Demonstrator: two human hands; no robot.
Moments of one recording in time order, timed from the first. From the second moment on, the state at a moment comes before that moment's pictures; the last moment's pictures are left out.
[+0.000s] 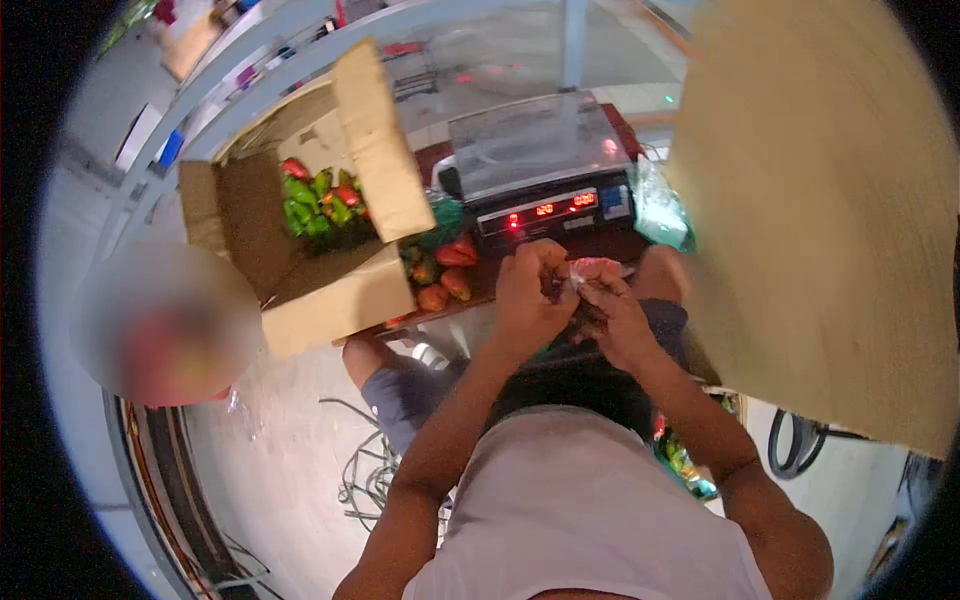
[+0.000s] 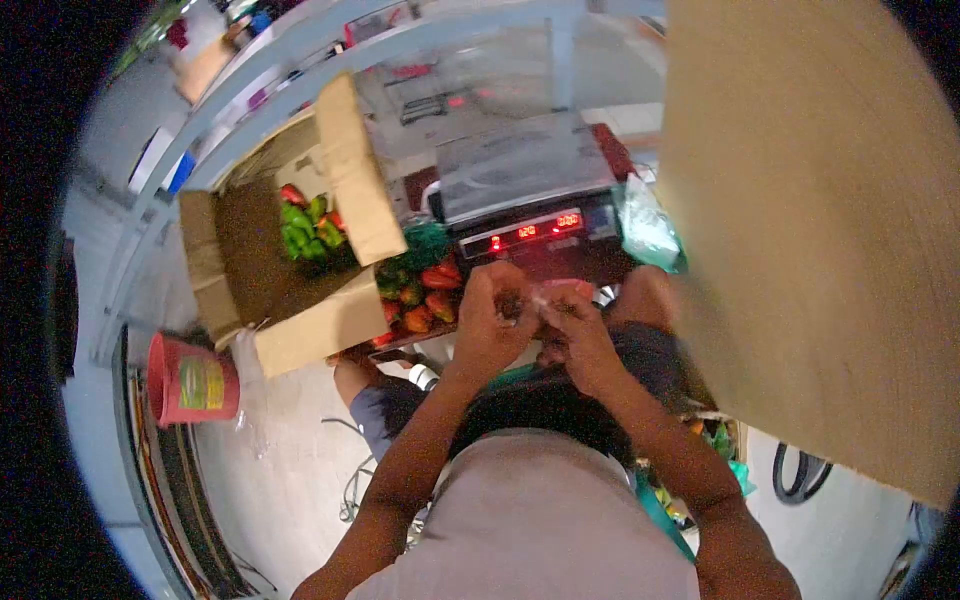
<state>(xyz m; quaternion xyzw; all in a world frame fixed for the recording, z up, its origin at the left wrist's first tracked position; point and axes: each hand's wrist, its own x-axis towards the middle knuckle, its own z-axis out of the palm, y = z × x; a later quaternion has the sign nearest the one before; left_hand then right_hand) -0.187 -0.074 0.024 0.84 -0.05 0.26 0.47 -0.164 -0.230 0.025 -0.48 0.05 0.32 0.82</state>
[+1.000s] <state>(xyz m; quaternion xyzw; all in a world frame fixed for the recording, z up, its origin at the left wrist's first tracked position) -0.166 -0.162 -0.019 0.71 -0.08 -0.31 0.63 -0.453 -0.669 -0.126 -0.50 0.47 0.29 0.66</state>
